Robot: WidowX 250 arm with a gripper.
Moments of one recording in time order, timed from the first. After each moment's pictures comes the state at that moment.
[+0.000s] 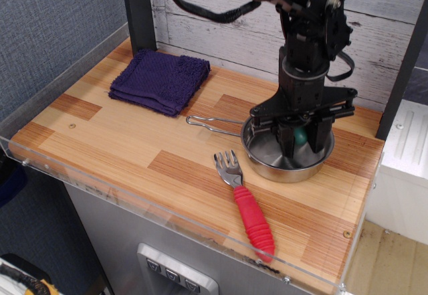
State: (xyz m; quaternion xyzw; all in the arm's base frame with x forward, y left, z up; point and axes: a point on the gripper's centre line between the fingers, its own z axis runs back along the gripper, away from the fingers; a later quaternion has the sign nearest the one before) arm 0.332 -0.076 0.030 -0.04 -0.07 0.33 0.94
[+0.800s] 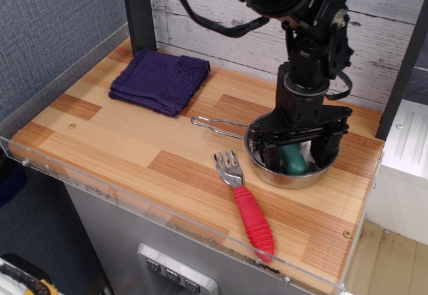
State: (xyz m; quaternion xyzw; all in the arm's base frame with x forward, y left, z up) arm 0.324 -0.077 0.016 -0.02 -0.03 0.36 0.93
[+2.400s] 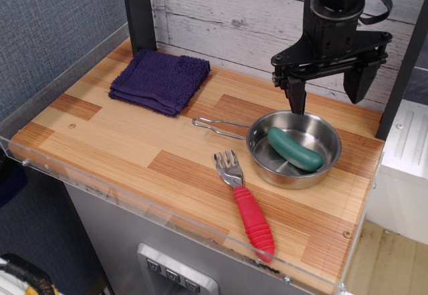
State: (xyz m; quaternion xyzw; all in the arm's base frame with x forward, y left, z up) arm 0.345 -0.088 0.093 -0.05 -0.11 0.33 0.94
